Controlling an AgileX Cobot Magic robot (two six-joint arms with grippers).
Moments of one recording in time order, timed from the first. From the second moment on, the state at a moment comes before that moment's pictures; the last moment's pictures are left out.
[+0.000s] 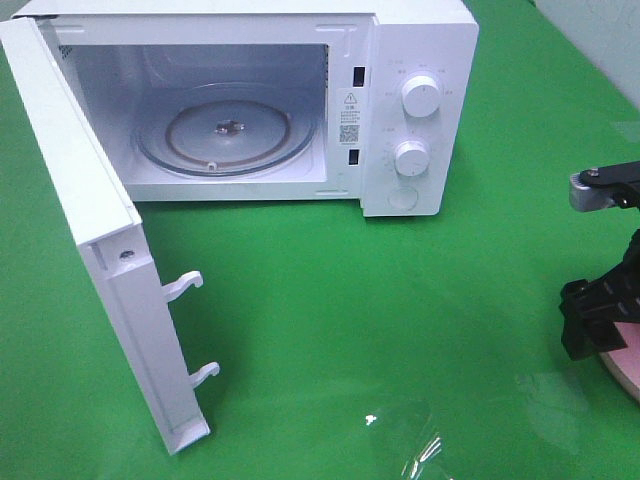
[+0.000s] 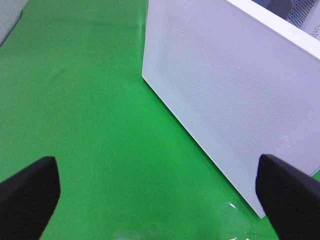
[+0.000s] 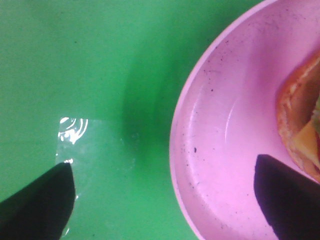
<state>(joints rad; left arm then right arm) 0.07 -0.01 -0.51 -0.17 1.07 0.05 0.17 1.46 -0.65 -0.15 0.60 0.05</state>
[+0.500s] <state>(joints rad) 0.07 -0.01 -0.51 -0.17 1.07 0.05 0.17 1.65 -0.65 -0.18 0.47 0.10</state>
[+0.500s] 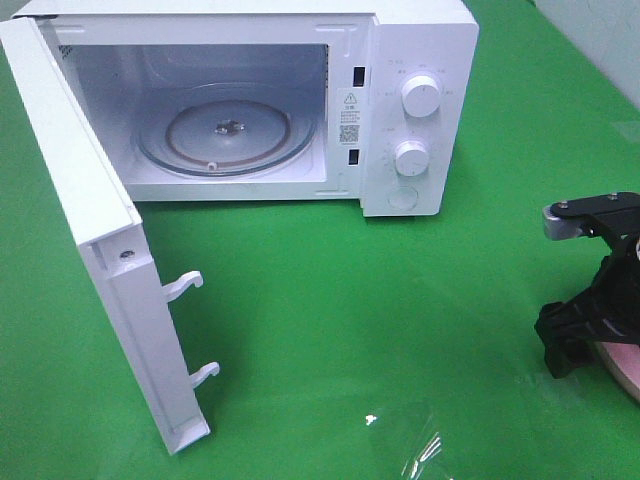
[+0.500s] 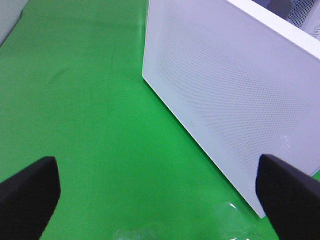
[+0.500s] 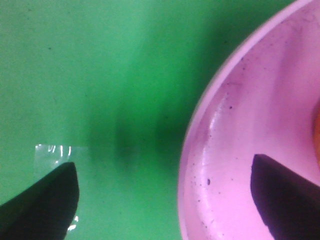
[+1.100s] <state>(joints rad) 0.07 -0.01 -0.51 -0.17 1.07 0.05 0.11 1.73 -0.65 -0.18 0.37 0.11</state>
